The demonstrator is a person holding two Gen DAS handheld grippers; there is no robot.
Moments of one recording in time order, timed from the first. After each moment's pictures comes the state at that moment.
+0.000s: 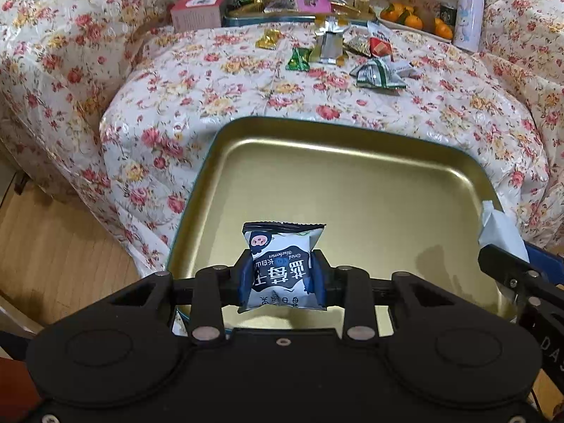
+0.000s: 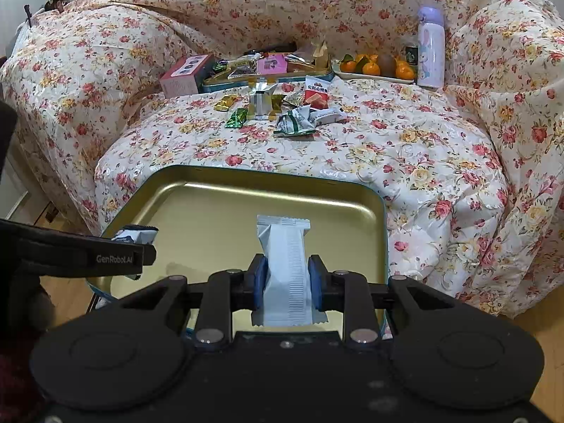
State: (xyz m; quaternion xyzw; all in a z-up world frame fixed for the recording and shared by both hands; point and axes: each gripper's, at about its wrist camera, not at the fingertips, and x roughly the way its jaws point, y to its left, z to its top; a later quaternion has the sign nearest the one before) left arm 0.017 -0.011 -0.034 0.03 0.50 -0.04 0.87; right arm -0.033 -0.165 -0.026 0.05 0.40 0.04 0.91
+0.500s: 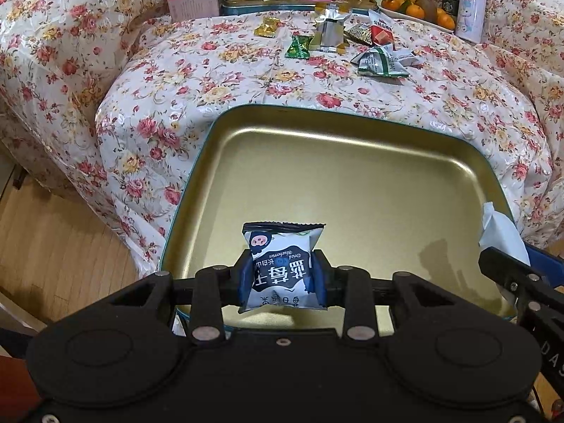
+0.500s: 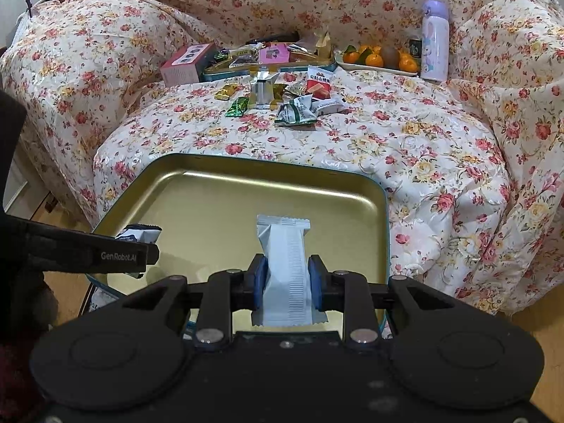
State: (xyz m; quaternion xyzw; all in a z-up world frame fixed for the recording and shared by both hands) left arm 0.020 -0.010 -0.038 0.03 0.51 -0.04 0.86; right arm -0.030 -0.164 -0.030 0.05 0.42 0.04 0.91
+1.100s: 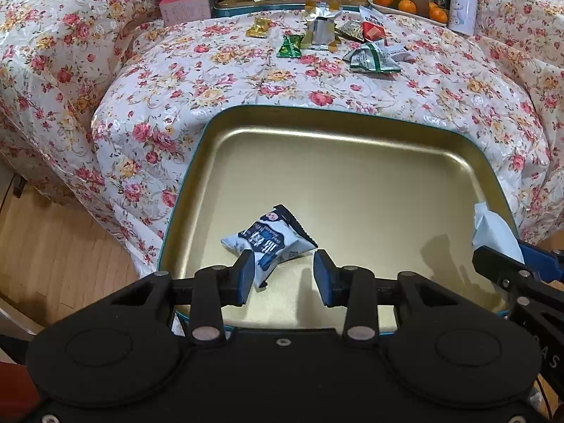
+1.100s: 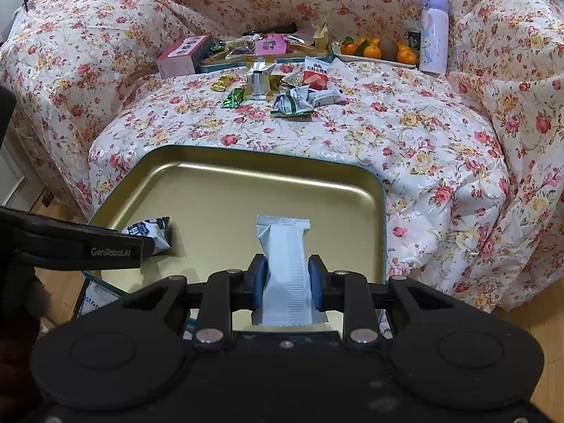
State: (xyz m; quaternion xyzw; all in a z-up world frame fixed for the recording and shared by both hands) left arm 0.020 -0.014 -0.038 0.04 0.51 -0.05 0.86; right arm -0.027 -0.164 -0.036 0.04 0.44 0.04 0.90
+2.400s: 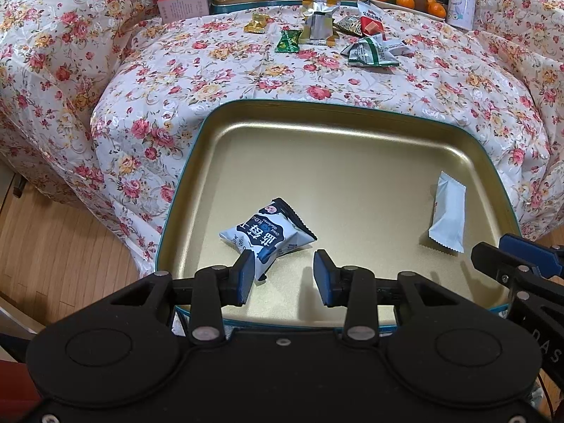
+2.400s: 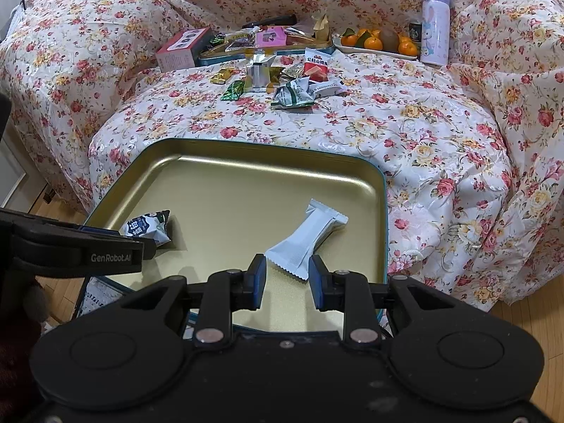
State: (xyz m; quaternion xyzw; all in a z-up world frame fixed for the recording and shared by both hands) left arm 0.019 -0.015 -0.039 0.04 0.52 -0.05 0.85; right arm -0.026 -0.165 -0.039 0.05 0.45 0.04 0.89
